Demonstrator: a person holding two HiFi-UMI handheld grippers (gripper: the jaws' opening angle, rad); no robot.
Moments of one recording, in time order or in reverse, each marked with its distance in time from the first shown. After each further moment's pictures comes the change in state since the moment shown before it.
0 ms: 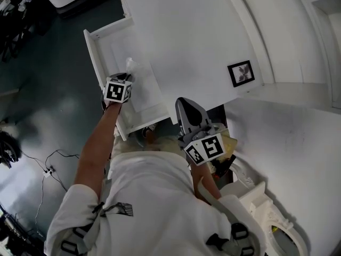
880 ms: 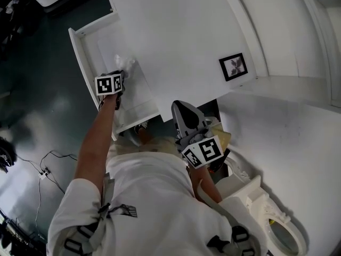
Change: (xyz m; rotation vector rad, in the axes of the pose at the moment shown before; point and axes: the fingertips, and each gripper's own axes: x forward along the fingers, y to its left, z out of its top) left arm 0.054 0.002 -0.018 -0.320 -0.025 -0.031; right arm -0.022 -0.019 -0.015 -0.005 0.069 -0.027
